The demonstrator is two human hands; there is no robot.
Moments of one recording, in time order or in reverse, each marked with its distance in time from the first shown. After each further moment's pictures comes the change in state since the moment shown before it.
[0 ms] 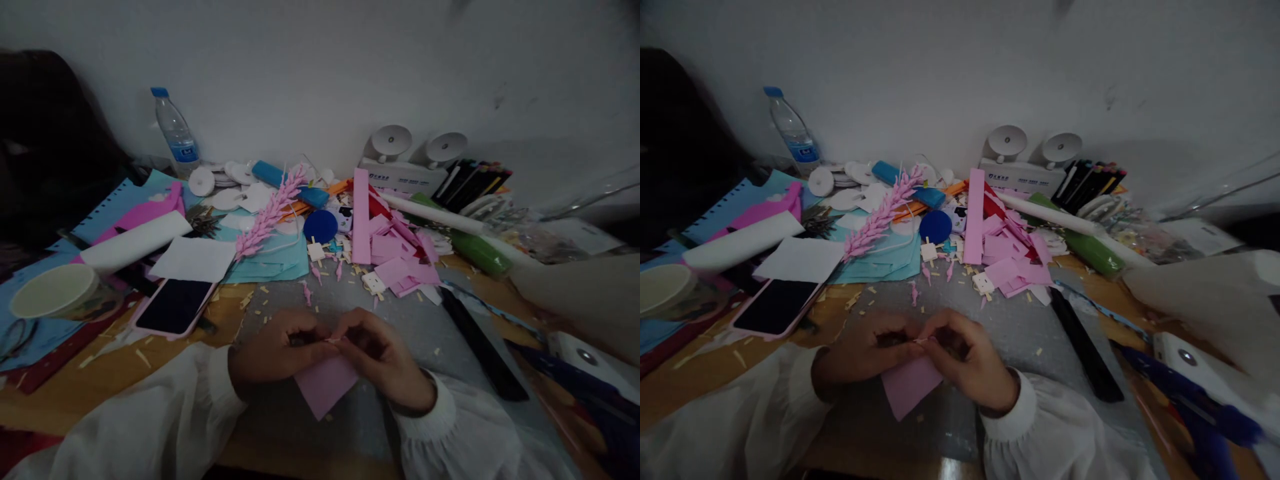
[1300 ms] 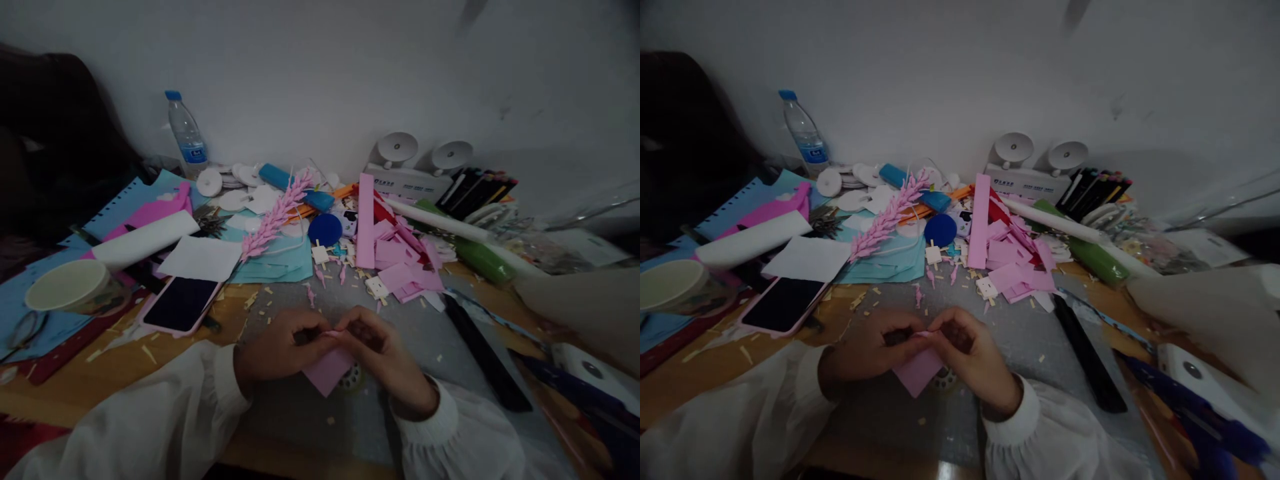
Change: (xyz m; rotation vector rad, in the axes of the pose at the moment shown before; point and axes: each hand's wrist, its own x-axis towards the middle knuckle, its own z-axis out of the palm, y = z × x) left_hand 0.002 0.002 0.001 0.262 0.120 0.029; right_hand 0.007 0.004 0.002 0.052 0.078 0.181
